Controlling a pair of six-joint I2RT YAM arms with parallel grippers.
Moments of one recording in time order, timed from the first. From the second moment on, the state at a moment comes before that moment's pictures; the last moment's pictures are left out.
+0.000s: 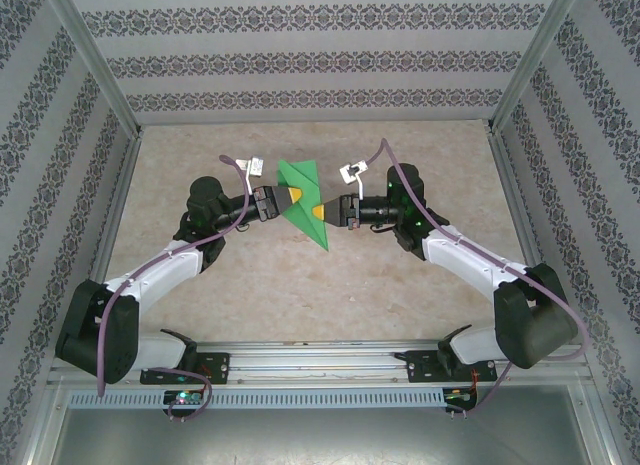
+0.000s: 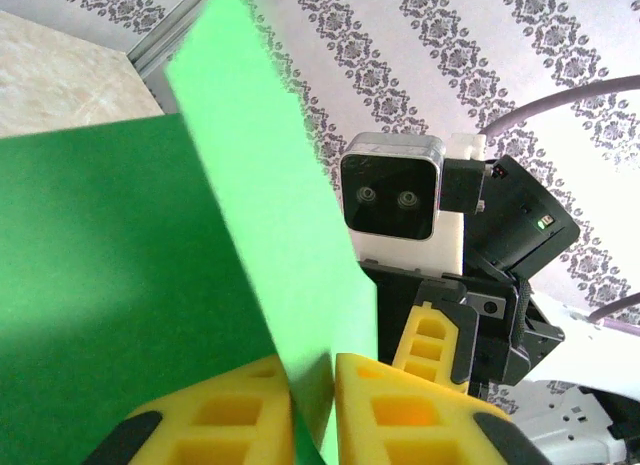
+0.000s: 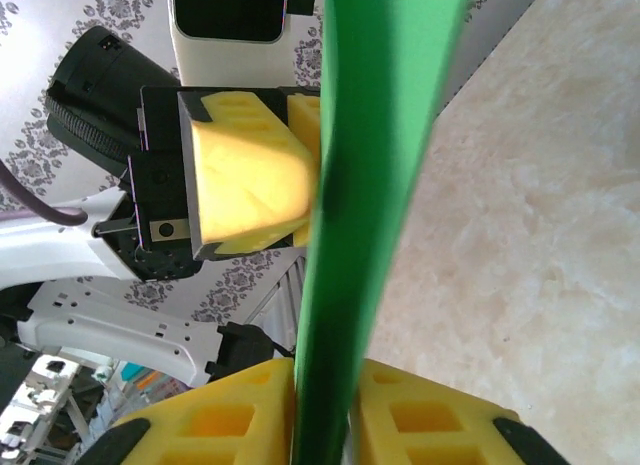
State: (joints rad) left arm -0.34 1.32 0.71 0.63 0.82 -0.92; right arm 0.47 1.39 0.84 0.33 -1.00 0.71
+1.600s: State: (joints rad) left arm -0.29 0.45 0.68 -0.42 -0.11 -0.38; right arm 0.75 1.94 1.63 -0.95 0.60 0.21
